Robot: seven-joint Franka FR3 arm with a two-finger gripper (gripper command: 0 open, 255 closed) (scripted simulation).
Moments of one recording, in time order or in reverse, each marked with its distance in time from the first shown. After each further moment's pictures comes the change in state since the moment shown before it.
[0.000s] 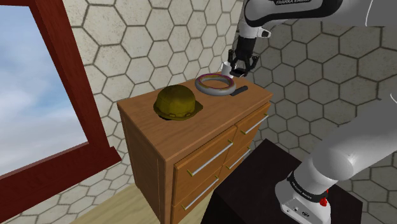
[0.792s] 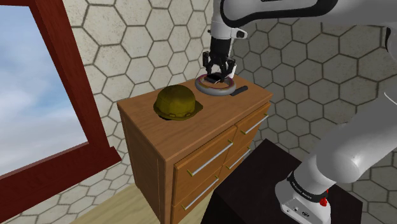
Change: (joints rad) arm 0.125 0.058 0.175 0.070 0.042 -0.020 0.289
